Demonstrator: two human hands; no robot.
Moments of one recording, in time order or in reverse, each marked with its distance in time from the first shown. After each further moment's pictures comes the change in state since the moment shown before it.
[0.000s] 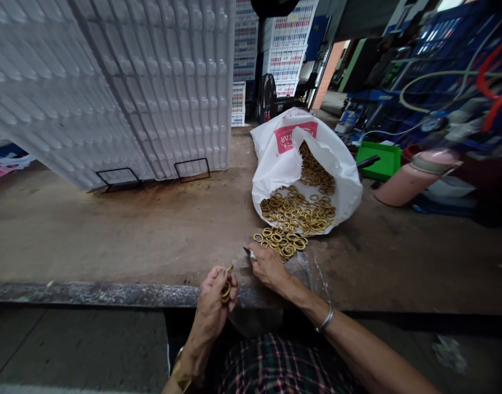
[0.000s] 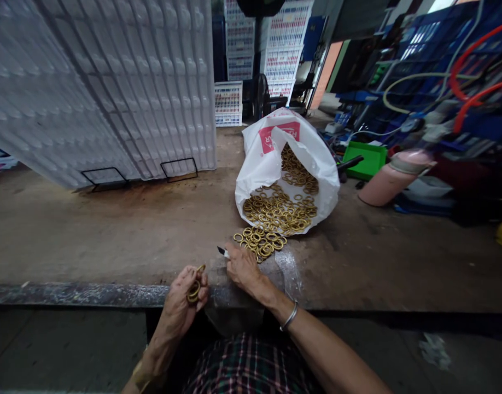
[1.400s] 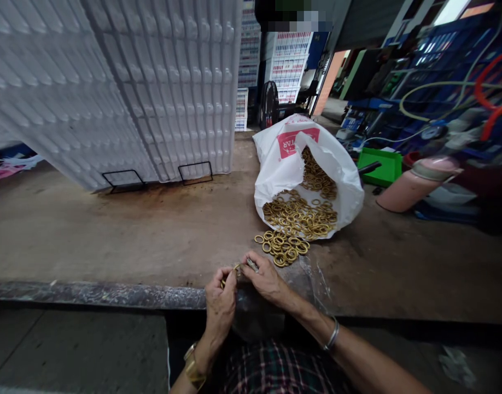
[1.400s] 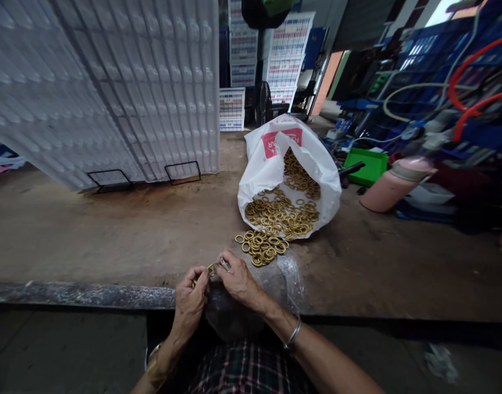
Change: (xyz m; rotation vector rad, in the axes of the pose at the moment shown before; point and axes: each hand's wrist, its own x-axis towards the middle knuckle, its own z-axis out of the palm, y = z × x) left_hand 0.017 -0.016 -0.002 0.593 0.269 0.288; right_hand -0.011 -0.024 0.000 0.768 0.016 0.037
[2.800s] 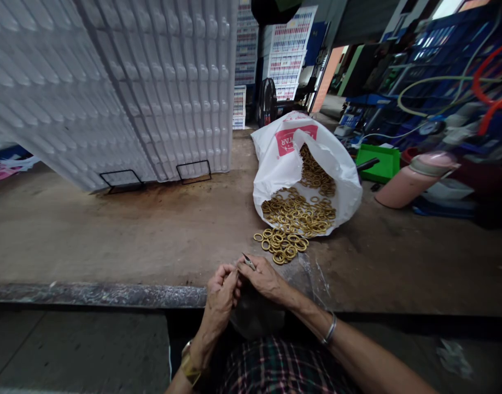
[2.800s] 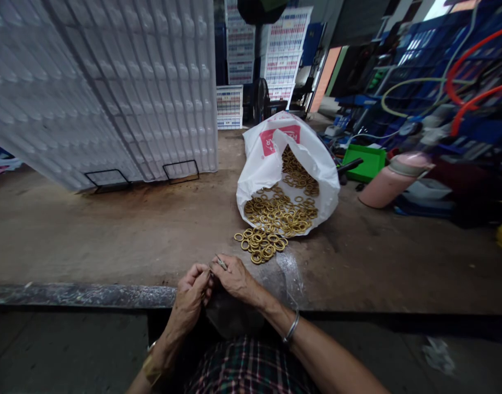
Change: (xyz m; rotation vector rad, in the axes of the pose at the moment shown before) left_hand 0.000 0.004 -0.007 -0.191 -0.254 -0.167; right_hand -0.001 -0.011 -0.001 0.092 -0.140 0.004
